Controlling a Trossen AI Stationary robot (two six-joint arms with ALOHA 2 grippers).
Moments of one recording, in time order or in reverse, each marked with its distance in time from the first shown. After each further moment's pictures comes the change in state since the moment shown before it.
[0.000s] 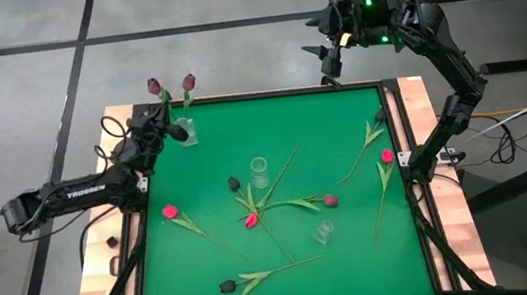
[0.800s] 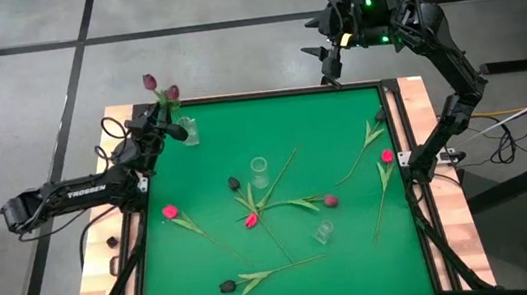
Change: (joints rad) left arm -0.009 0.000 -0.004 0.024 -0.073 0.058; right arm 0.000 0.000 0.000 -0.002 -0.020 -0.002
